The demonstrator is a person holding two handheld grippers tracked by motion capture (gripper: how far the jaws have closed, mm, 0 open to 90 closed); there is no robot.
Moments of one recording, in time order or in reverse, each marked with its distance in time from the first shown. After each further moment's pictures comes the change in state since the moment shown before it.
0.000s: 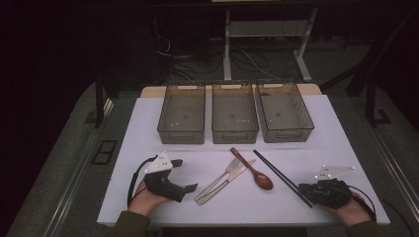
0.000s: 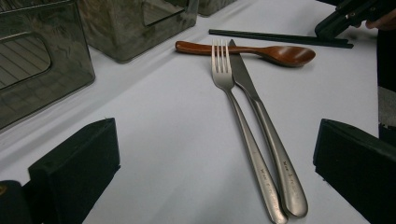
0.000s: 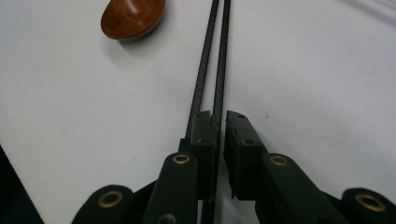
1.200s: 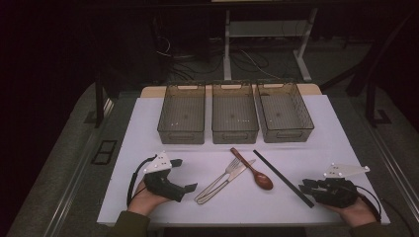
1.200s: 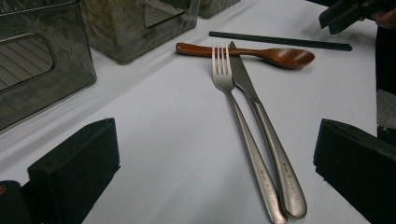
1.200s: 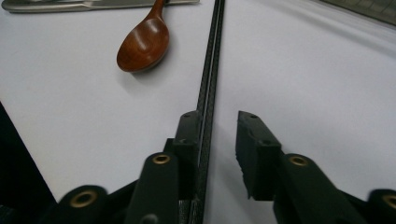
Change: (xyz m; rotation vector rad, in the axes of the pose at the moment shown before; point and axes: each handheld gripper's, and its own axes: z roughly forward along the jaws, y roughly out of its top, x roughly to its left) left arm 0.001 0.000 -0.001 -0.007 0.000 -0.004; right arm -0.003 -0.001 -0.015 -0.093 0.034 0.061
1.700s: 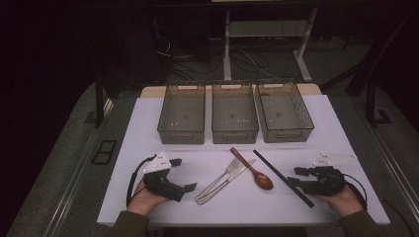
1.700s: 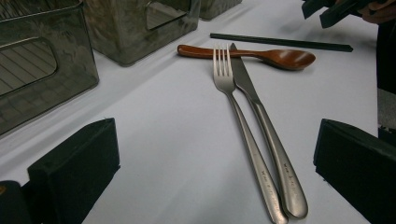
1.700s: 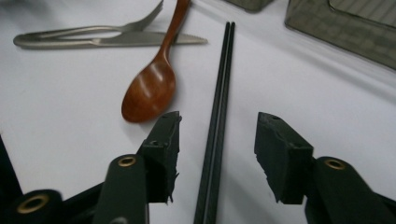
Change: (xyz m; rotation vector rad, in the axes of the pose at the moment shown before) left arm 0.000 0.001 -0.001 -0.005 0.004 0.005; right arm 0.000 0.029 0.017 -0.043 0.035 -0.007
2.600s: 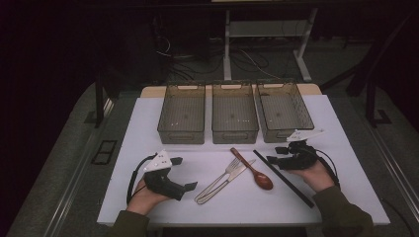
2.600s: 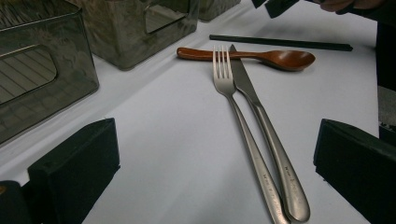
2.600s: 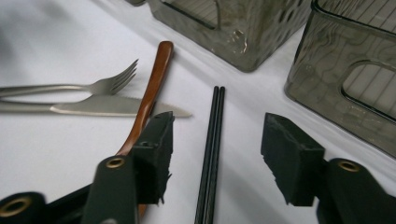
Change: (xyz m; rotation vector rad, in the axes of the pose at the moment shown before) left arm 0.001 0.004 0.001 0.000 -0.003 0.015; right arm -0.009 0.063 0.055 0.015 -0.020 0.007
